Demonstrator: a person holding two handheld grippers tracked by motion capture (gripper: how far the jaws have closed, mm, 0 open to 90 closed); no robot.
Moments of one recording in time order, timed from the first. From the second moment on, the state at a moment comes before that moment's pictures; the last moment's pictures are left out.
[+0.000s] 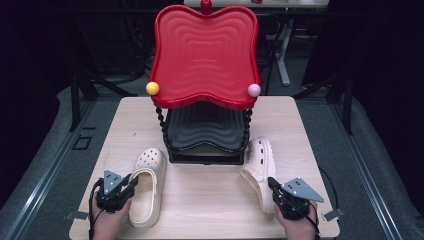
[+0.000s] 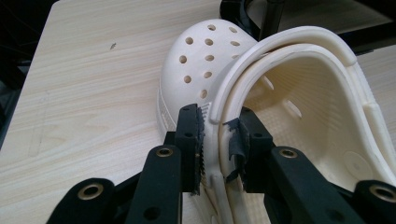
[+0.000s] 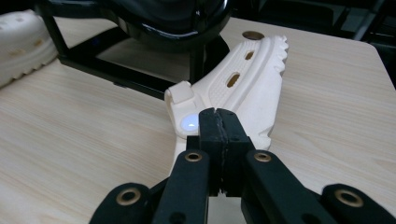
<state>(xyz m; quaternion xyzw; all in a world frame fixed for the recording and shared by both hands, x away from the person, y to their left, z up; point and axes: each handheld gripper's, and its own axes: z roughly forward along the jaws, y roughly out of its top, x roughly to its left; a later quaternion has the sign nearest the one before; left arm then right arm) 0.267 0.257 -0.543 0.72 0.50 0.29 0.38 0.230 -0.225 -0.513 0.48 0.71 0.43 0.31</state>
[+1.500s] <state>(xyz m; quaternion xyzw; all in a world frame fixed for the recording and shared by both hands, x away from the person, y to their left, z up) 0.270 0.264 -0.546 0.71 0.51 0.26 0.41 0.262 -0.322 -0.554 0.67 0.60 0.40 0.18</state>
